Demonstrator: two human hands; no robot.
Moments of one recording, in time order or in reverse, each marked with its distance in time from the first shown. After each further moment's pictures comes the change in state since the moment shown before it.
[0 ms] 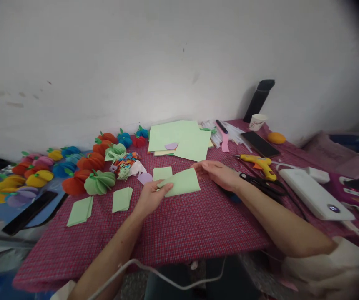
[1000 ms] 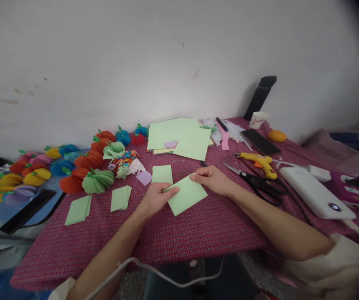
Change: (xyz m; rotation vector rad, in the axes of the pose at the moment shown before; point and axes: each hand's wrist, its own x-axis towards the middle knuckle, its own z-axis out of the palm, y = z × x) left_hand 0.000 0.001 0.012 -0.030 -0.174 -0.164; right_hand -0.002 0.015 0.015 -0.318 -0.055 0.019
